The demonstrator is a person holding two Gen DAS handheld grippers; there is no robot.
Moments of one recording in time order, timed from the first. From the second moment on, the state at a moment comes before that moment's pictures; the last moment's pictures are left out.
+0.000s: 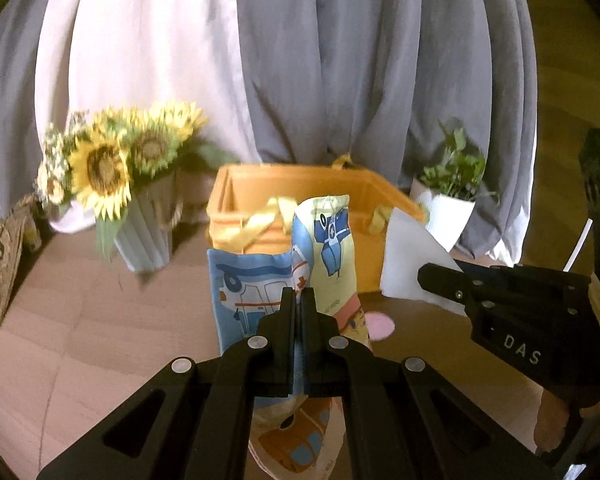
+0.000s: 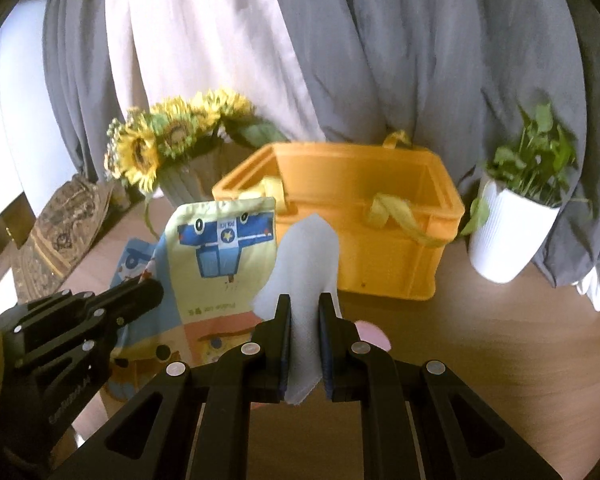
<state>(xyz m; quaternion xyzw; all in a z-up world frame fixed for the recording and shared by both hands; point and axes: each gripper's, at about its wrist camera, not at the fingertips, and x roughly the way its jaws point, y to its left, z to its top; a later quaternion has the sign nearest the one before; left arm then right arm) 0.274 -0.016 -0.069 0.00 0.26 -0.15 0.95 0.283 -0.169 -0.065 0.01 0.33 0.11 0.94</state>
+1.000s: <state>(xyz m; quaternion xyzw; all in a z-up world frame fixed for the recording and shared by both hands) 0.333 -0.023 0.018 0.00 0.14 -0.18 0.97 0.311 -0.170 0.016 0.02 0.21 0.09 0.97</state>
